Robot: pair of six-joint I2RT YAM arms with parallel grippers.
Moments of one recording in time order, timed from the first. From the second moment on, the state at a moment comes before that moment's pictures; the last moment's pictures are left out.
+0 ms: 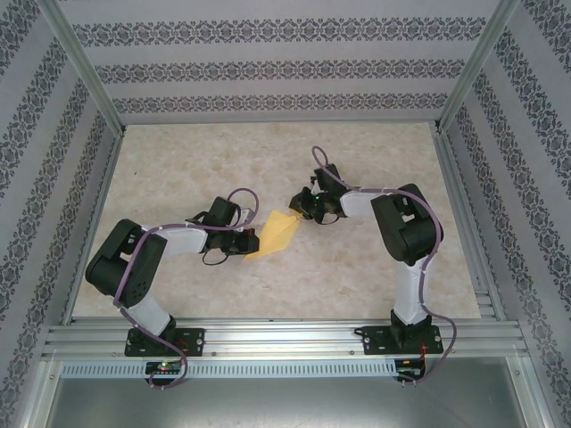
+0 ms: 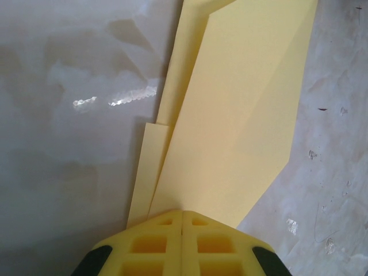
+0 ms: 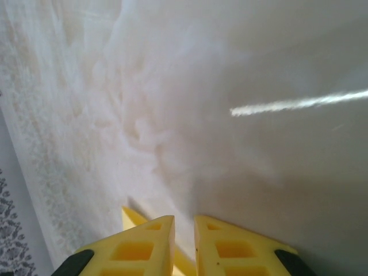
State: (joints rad) left arm -0.47 1.66 0.71 -0.09 0.49 -0.51; right arm 0.41 2.02 1.13 0.00 -0.49 0.89
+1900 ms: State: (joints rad) left arm -0.49 1.72 0.78 -0.21 0.65 -0.63; right arm 0.67 1.98 0.97 0.23 -0.41 0.99
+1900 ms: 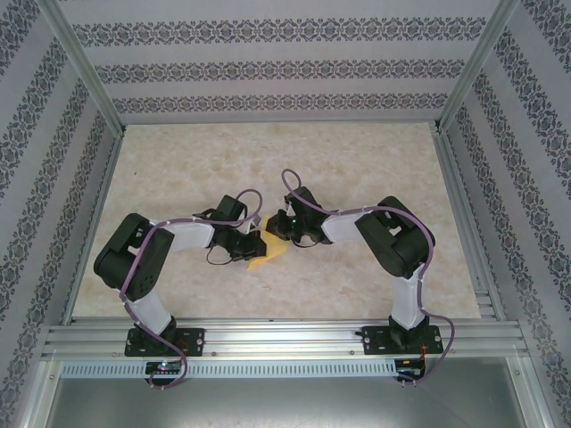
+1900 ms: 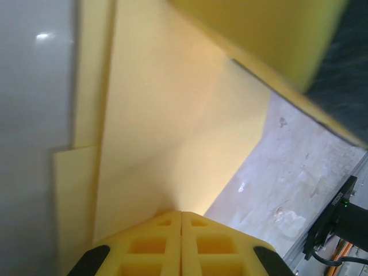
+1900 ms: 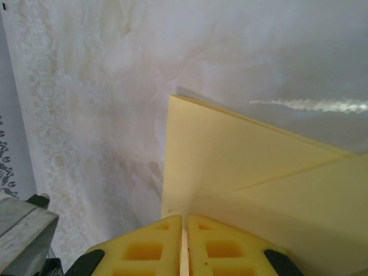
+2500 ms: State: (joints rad) left arm -0.45 1.67 0.69 -0.19 0.68 -0.53; right arm 0.67 1.98 0.97 0.22 -0.41 0.97
